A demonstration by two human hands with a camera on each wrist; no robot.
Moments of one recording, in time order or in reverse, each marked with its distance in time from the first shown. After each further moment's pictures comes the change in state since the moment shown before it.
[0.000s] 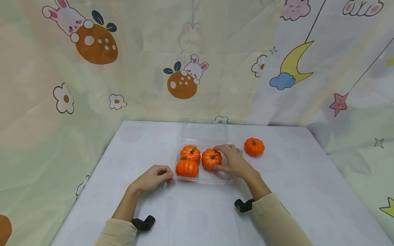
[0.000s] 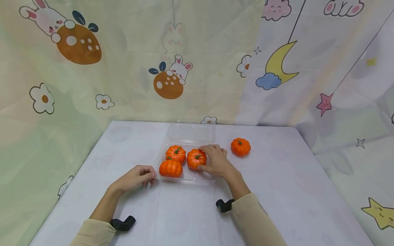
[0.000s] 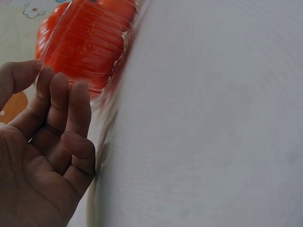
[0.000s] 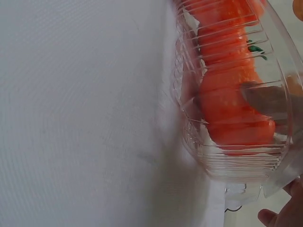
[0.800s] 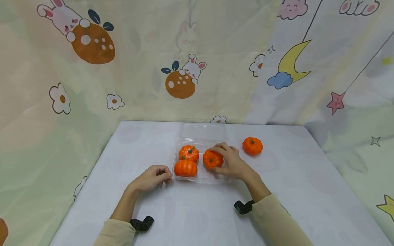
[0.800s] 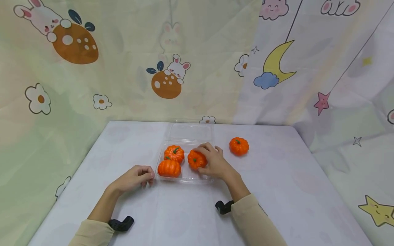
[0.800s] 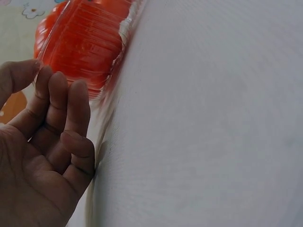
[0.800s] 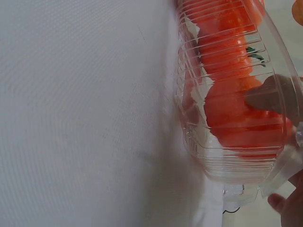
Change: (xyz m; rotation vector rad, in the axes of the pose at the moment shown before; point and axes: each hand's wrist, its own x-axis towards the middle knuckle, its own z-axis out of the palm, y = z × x) left_hand 0.000 0.000 0.000 -0.001 -0.009 -0.002; right_hand -0.007 -0.002 0.001 0.122 0.041 -0.143
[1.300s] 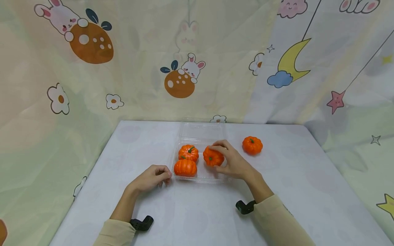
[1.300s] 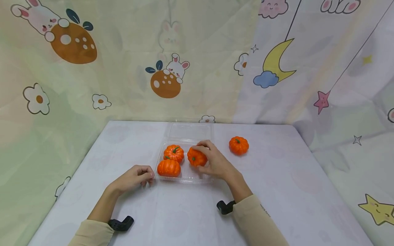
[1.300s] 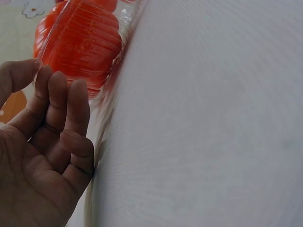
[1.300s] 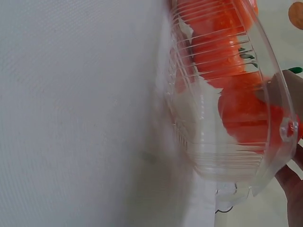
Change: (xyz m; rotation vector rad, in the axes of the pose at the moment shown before) left_hand -0.002 0.002 0.000 -0.022 0.004 0.011; right_hand -0.004 -0.002 -0.010 0.065 0.065 -0.158
